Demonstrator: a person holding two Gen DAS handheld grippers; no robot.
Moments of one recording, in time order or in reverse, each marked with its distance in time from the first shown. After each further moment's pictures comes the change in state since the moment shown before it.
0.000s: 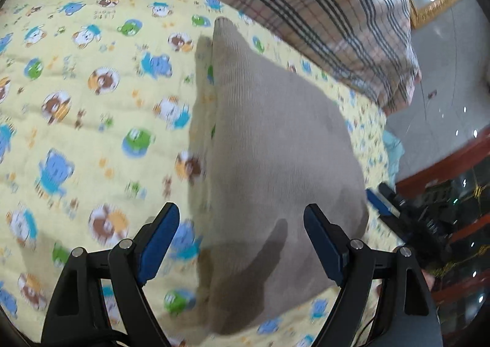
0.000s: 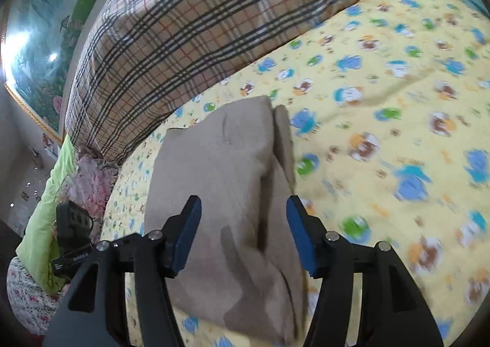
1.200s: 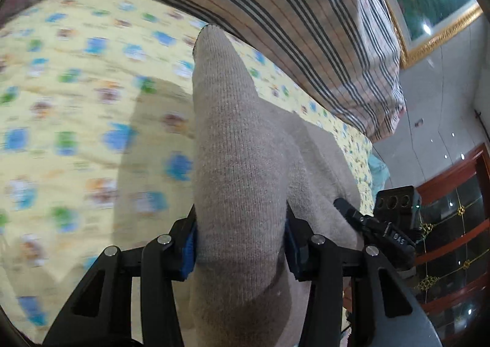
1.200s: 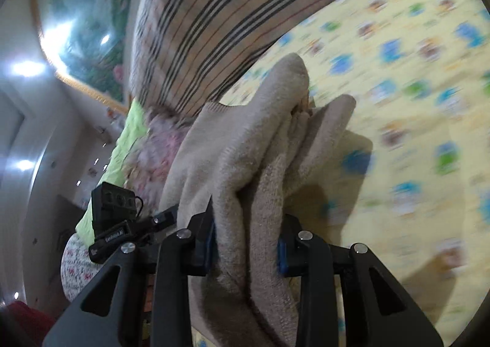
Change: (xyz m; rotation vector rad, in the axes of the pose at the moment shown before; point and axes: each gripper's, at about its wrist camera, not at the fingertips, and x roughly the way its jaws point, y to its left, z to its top) left arm -0.135 0.091 -0.014 -0.063 -0.097 -0.042; right arm 0.091 0.124 -0.082 0.008 0.186 0.404
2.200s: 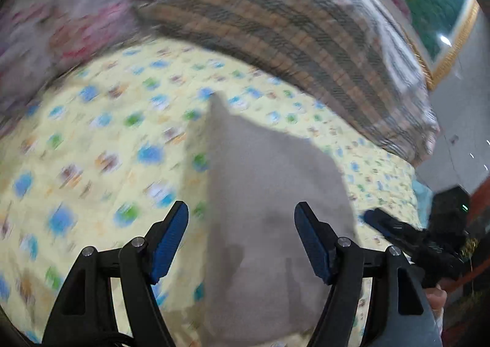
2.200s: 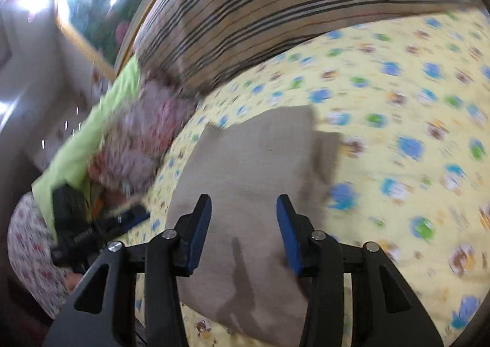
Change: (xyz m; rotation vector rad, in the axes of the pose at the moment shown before) left arm -0.112 0.048 -0.041 0.075 -0.228 0.196; right arm 0.066 0.088 -0.057 -0.228 -0.030 -0.205
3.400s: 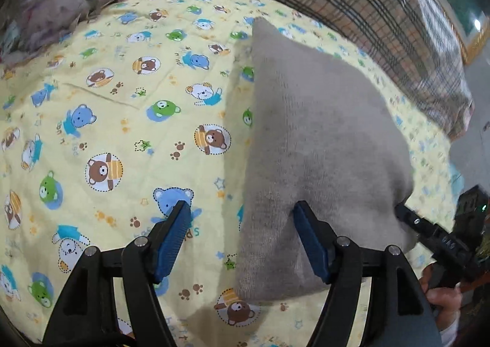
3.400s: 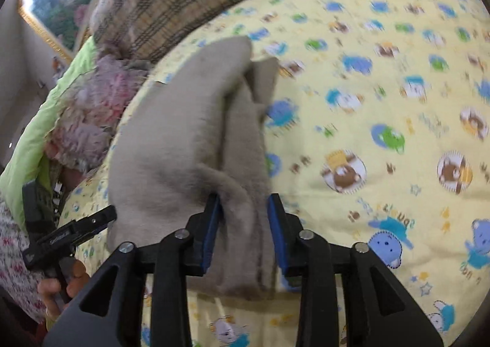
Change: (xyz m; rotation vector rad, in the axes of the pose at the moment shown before) left arm -0.013 0.014 -0.092 -0.048 0.147 0.237; right arm 0.011 -0.052 -0.076 0.089 0.075 -0.192
